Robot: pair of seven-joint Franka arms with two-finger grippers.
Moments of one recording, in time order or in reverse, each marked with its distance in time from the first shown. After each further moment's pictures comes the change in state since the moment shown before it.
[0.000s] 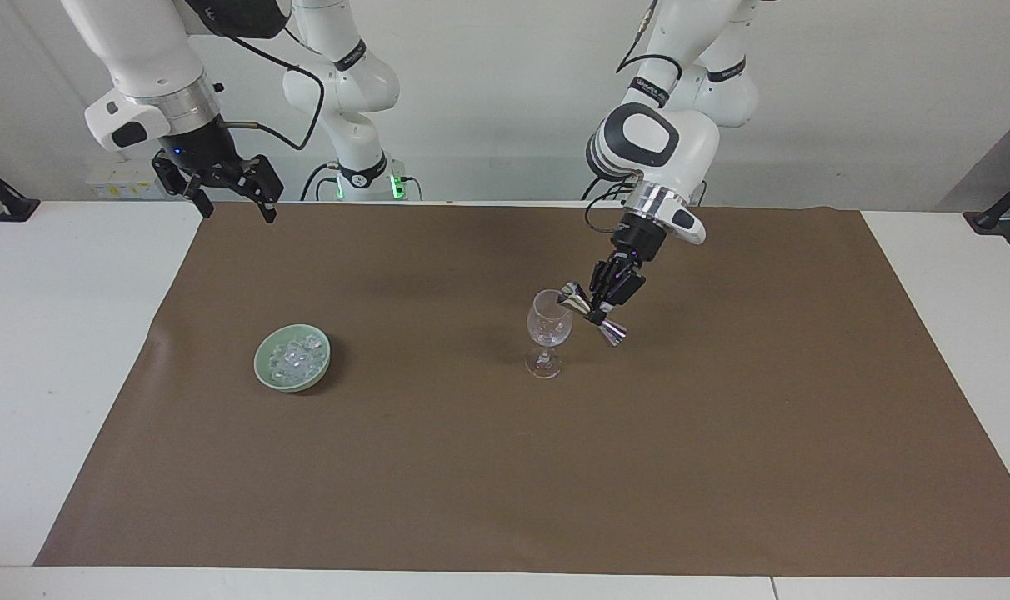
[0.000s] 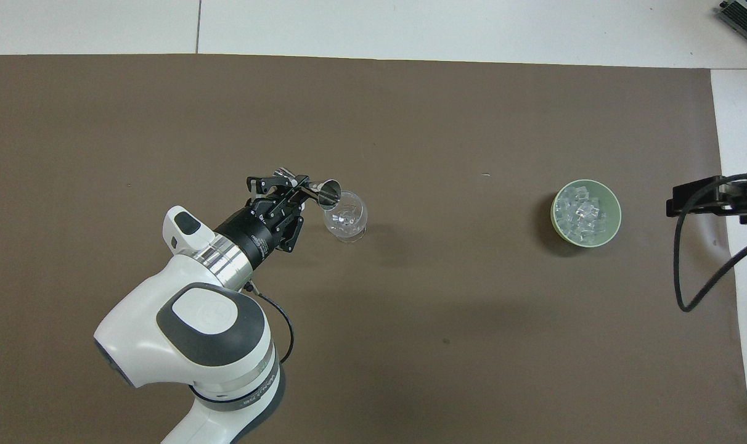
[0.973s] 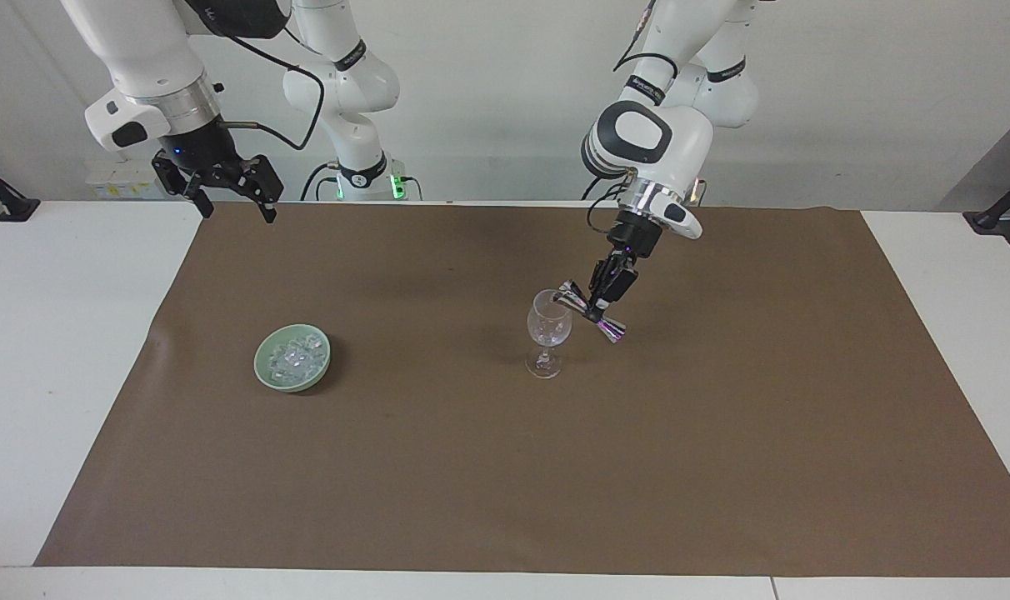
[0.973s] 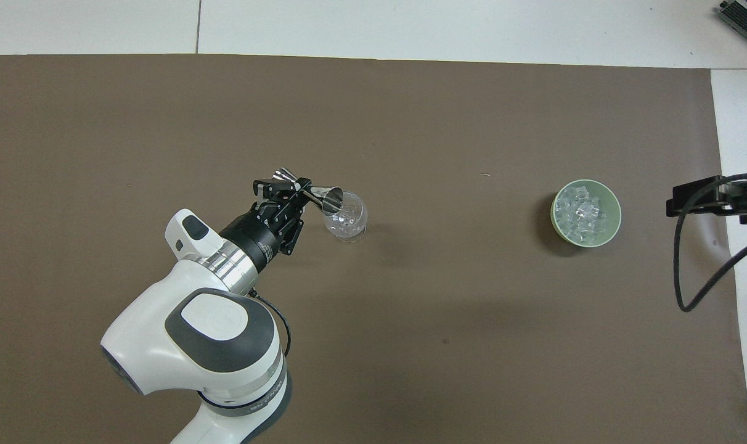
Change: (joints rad) left arm -0.024 0.002 -0.001 0.004 0.002 0.047 0.104; right arm 0.000 0.000 0.000 0.000 0.000 0.000 0.000
